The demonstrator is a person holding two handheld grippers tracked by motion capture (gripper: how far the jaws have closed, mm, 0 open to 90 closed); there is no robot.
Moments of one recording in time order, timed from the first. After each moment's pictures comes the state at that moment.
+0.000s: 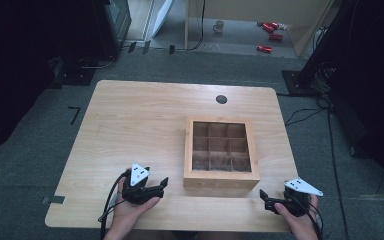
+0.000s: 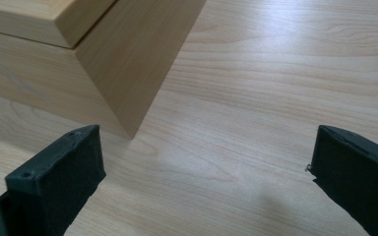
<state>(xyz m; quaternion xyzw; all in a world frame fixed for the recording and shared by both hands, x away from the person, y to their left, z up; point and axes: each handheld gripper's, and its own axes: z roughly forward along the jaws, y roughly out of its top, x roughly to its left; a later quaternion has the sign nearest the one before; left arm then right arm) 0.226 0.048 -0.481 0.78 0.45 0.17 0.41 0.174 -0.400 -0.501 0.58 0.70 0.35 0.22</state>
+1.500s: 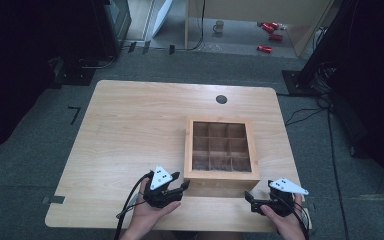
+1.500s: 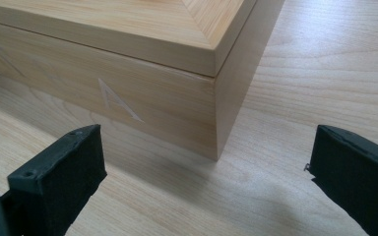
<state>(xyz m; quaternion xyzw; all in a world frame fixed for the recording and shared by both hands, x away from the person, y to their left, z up) 0.219 -0.002 -0.477 0.80 0.37 0.11 0.46 0.177 -0.362 -0.499 0.55 0.72 0.39 0.19</state>
